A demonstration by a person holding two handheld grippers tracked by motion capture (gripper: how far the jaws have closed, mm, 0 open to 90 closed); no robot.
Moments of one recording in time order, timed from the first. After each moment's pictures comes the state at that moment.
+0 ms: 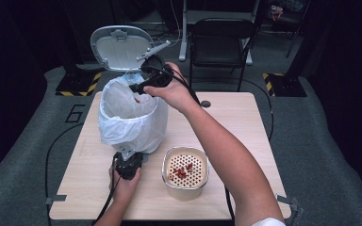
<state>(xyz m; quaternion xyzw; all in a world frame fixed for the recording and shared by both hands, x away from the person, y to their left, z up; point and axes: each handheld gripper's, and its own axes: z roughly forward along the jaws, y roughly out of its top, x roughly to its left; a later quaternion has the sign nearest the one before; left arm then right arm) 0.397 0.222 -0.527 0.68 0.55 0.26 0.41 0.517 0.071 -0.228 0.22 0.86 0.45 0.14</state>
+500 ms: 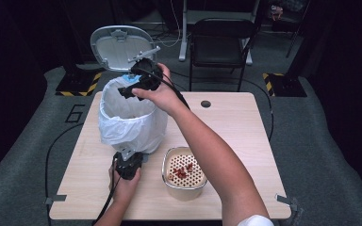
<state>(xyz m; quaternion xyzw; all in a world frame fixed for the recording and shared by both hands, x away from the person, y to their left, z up) 0.397 0.223 -0.527 0.69 0.55 0.26 0.40 0.527 0.102 -0.249 0.27 0.83 0.46 0.14</state>
